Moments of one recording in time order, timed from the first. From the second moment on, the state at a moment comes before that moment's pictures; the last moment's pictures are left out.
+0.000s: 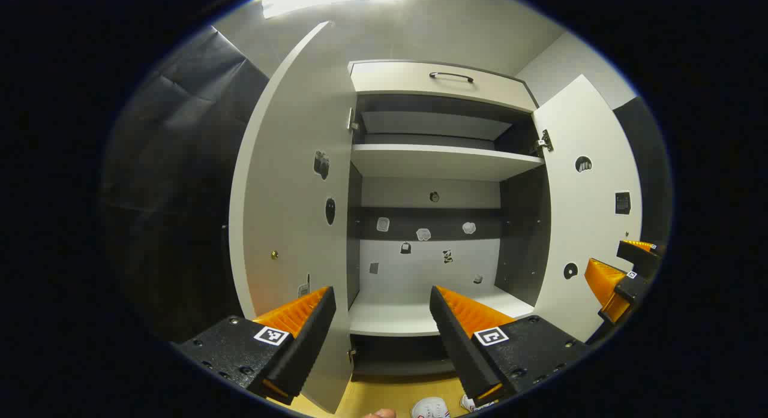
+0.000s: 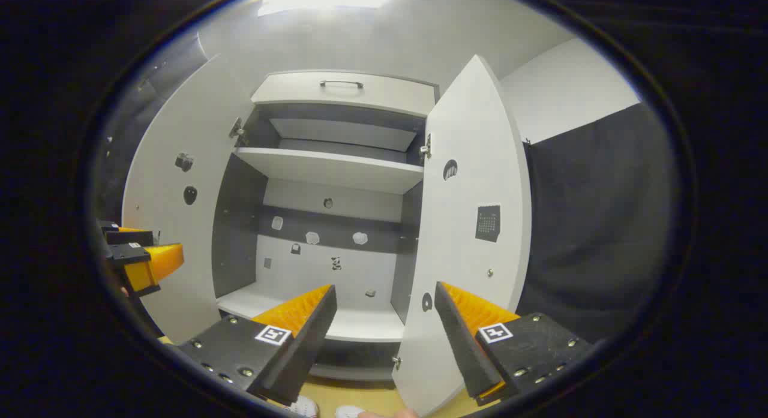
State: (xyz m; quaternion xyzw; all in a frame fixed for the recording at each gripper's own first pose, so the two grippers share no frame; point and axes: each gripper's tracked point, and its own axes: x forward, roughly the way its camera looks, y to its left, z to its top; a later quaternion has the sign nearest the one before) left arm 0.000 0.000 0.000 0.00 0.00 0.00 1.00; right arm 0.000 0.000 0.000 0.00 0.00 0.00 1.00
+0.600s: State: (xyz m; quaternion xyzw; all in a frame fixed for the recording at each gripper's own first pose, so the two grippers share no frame) left arm -0.001 -0.003 0.000 0.01 0.00 0.01 1.00; right arm 0.001 0.019 -0.024 -0.01 0.03 0.04 1.00
